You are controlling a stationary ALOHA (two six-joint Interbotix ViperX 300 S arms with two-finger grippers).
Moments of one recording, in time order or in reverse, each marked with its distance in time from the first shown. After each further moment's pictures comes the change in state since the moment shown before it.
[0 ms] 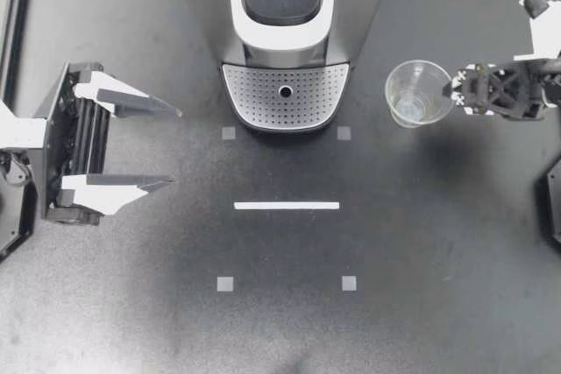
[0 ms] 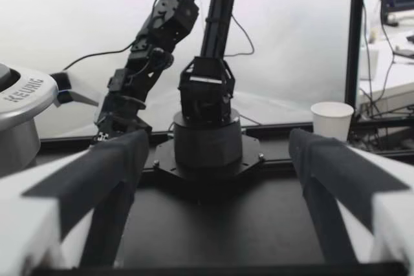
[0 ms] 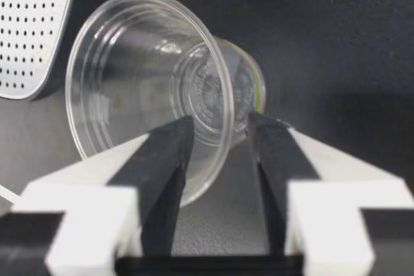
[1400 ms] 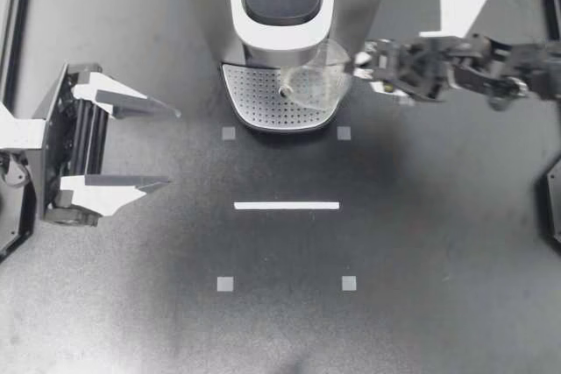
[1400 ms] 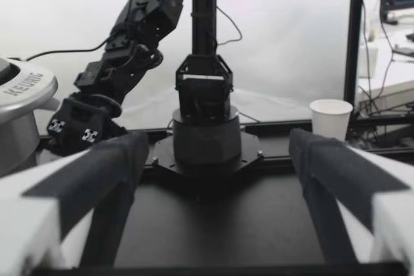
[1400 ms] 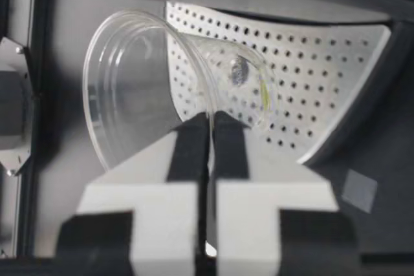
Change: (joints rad) left arm 0.000 -0.008 0.012 0.002 0.000 -0.005; right arm 0.209 0.310 -0.348 0.006 -0.209 0.195
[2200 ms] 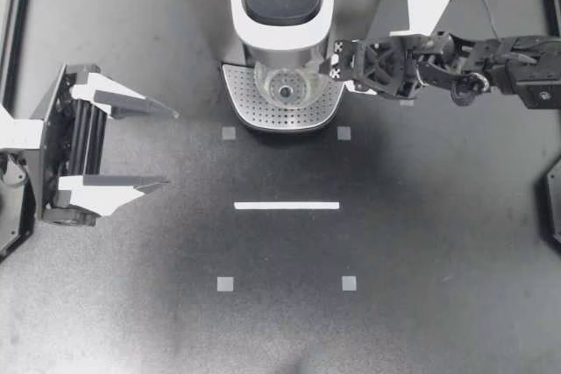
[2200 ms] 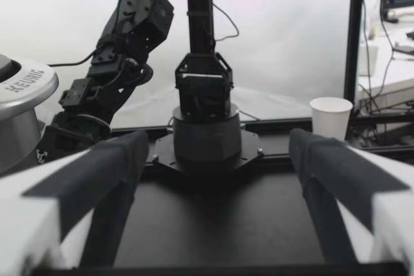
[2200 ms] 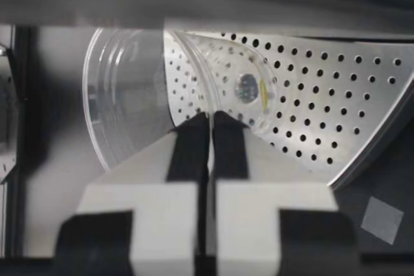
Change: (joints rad) left arm 0.000 -0.009 0.003 -0.002 0.009 0.000; right arm 0.009 0.107 -0.081 -0.002 0.006 0.006
